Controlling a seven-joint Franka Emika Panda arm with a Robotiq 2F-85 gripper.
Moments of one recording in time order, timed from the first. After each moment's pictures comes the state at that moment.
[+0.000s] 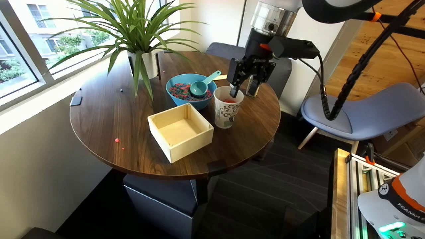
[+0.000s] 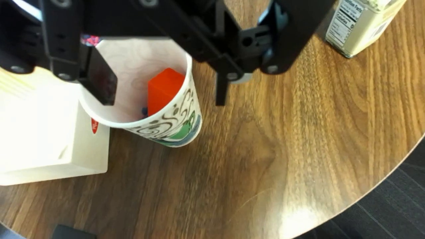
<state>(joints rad) 0.02 -0.10 0.12 -2.11 0.13 2.12 0.54</state>
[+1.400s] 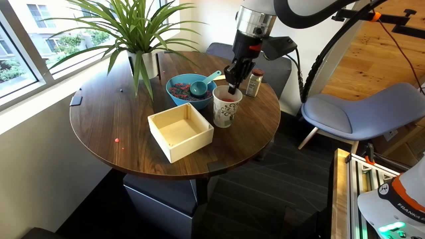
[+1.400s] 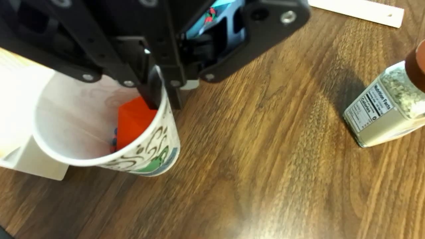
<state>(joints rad) 0.02 0.02 0.09 -1.99 0.04 2.12 0.23</state>
